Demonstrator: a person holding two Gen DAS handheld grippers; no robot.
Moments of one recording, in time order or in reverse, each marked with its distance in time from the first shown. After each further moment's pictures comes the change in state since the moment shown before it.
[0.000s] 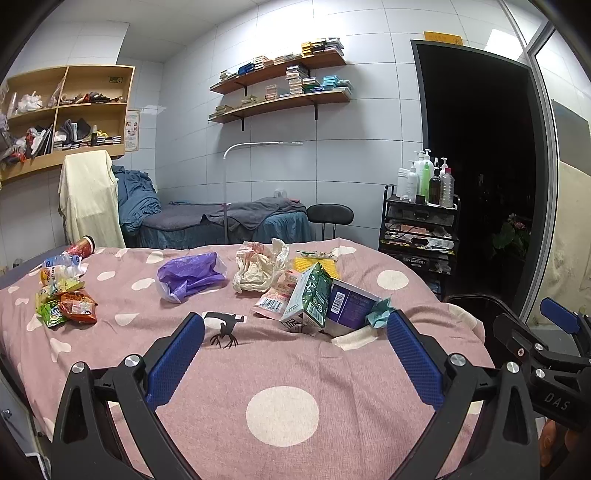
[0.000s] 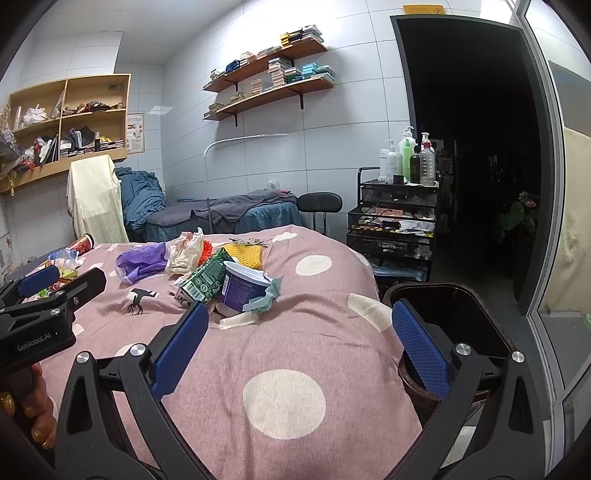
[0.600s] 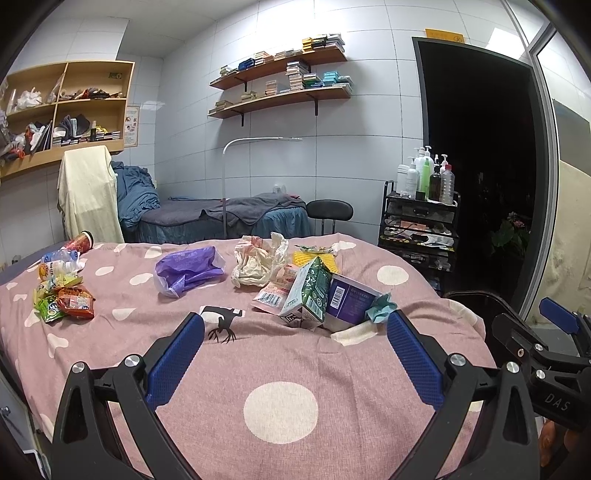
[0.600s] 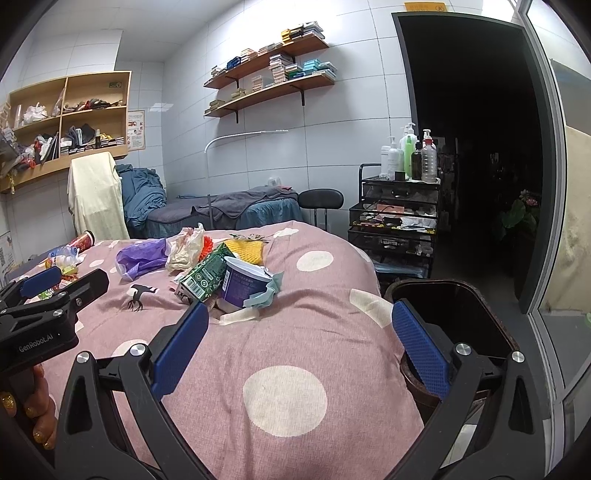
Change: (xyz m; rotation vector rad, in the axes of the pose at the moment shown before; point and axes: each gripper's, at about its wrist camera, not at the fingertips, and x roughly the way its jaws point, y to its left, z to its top) left arm 0.002 0.002 -0.003 0.000 0.017 -0.001; right arm 0.005 0.002 -0.002 0.002 0.016 0.005
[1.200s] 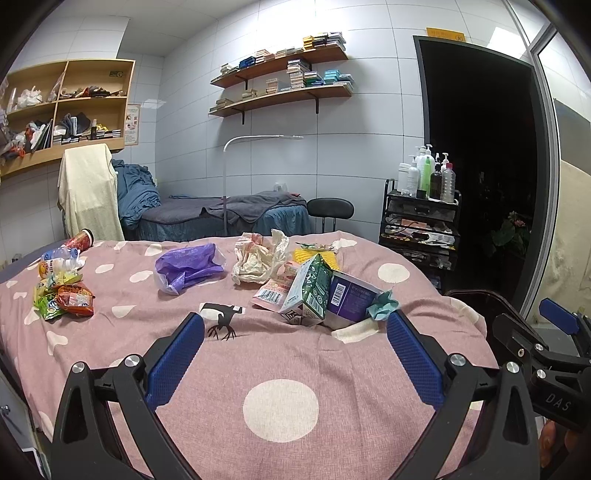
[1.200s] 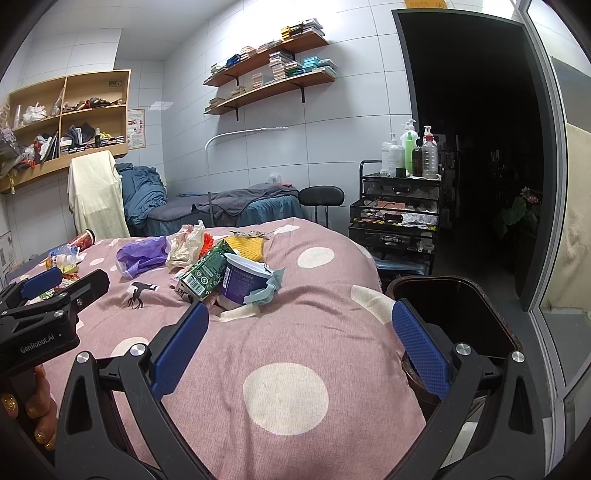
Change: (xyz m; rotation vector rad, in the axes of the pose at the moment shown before) left arm 0.000 0.001 -0.002 0.000 0.004 0.000; right arm 0.000 0.000 -0.003 0.002 0.007 0.003
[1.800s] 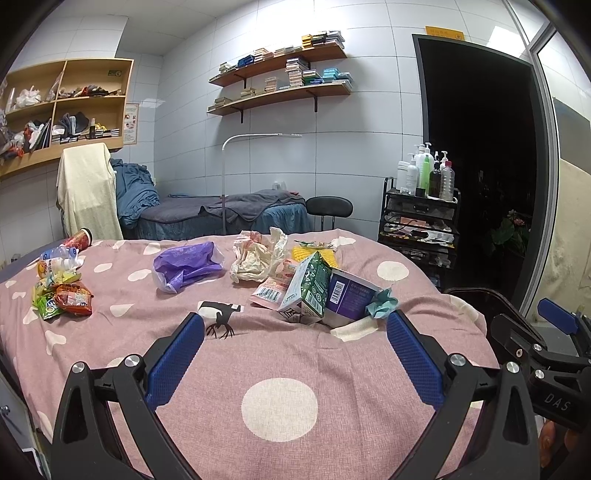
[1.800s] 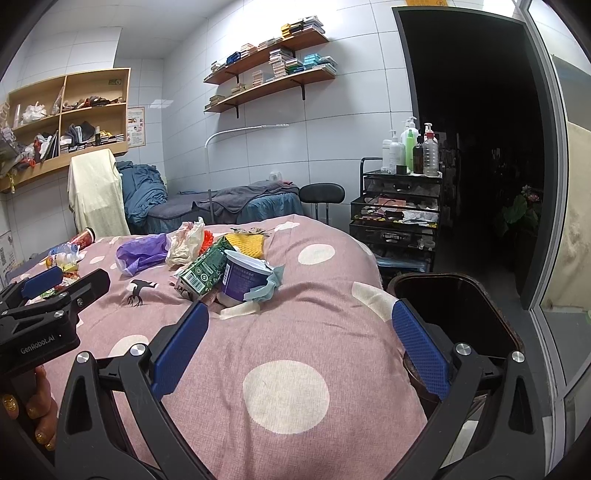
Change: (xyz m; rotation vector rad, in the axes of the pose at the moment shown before) left arm 0.001 -0.001 -0.001 0.000 0.003 0.000; right arm 0.005 0.001 -0.003 0.003 0.016 0.003
